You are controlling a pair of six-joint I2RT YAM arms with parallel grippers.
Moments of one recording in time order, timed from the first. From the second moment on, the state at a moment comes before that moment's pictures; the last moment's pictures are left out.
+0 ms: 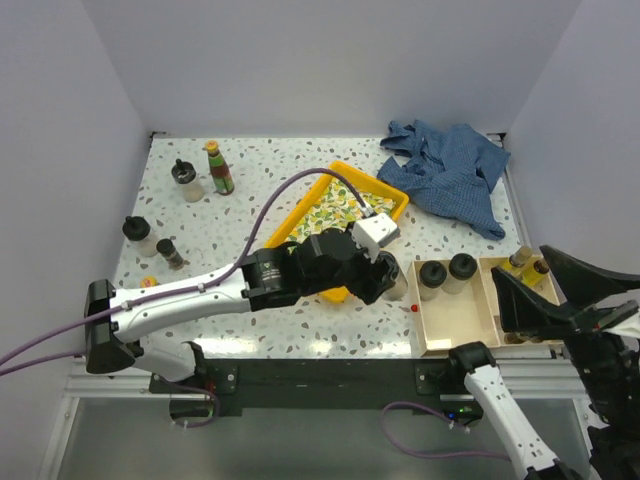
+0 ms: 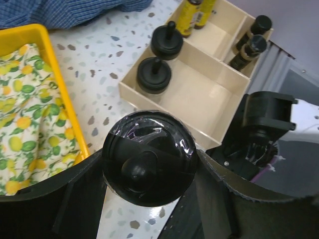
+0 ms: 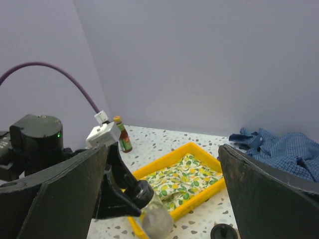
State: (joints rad) left arm -1.23 1.39 1.33 -0.36 -0.18 -0.27; right arm 0.25 0.38 1.48 -0.78 -0.11 0.25
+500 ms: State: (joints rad) left arm -1.32 1.65 1.41 -0.20 -0.16 -0.28; right arm 0.25 0.34 1.47 -0.74 -0.07 0.28
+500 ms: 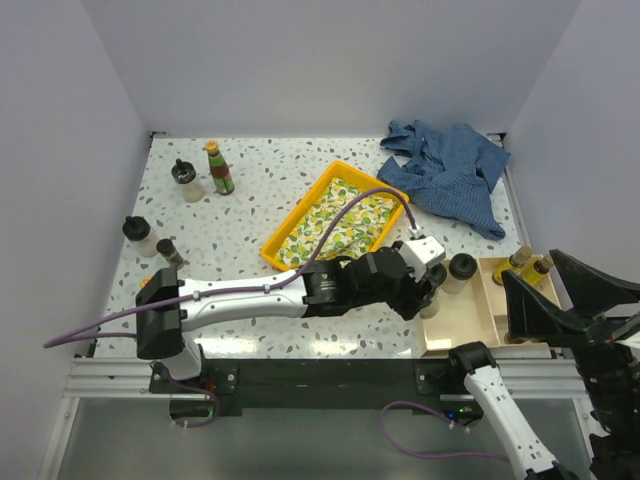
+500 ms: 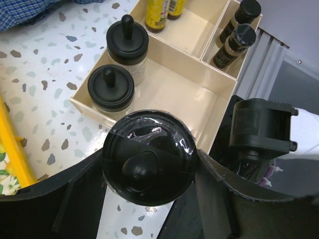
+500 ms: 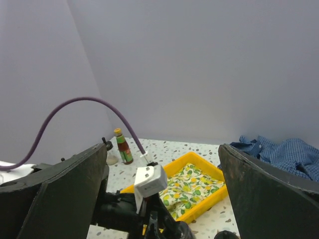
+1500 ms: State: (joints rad) left arm -1.34 2.12 1.81 -0.09 -0.14 -0.13; right arm 0.25 0.32 1.48 -0.74 -0.07 0.29
